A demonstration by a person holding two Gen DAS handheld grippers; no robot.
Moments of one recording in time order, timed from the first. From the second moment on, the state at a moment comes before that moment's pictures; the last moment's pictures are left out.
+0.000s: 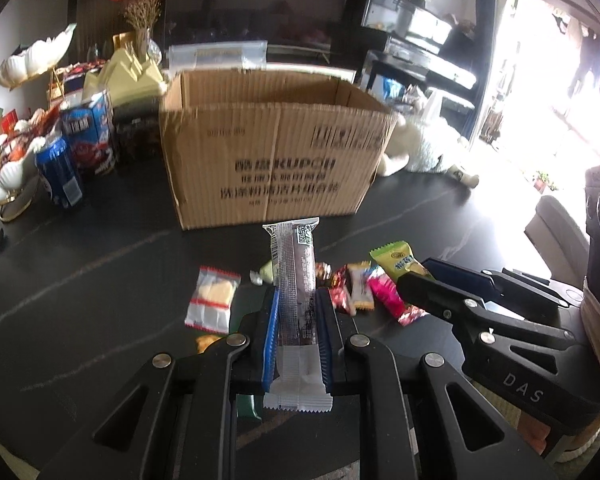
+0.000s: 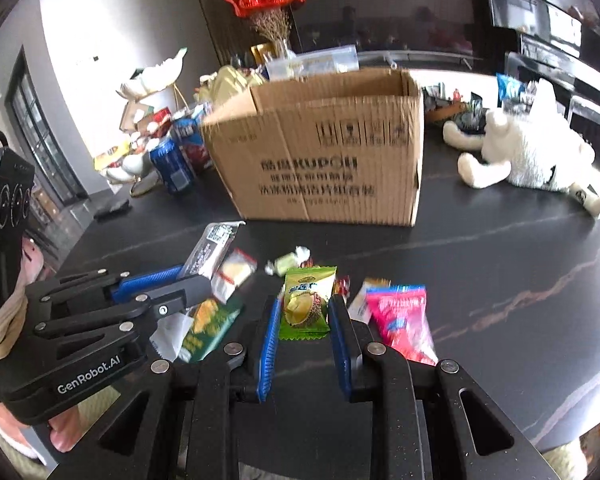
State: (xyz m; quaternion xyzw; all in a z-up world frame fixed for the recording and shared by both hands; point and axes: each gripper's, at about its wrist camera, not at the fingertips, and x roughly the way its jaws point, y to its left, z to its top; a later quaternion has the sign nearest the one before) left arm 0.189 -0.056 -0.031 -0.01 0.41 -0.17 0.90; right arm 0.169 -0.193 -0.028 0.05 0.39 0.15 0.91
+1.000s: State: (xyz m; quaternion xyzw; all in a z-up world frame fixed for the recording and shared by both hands) left arm 0.276 -0.036 0.063 0.01 0.35 -0.16 0.92; right arm 0.254 -0.177 0.064 0.05 0.30 0.15 0.94
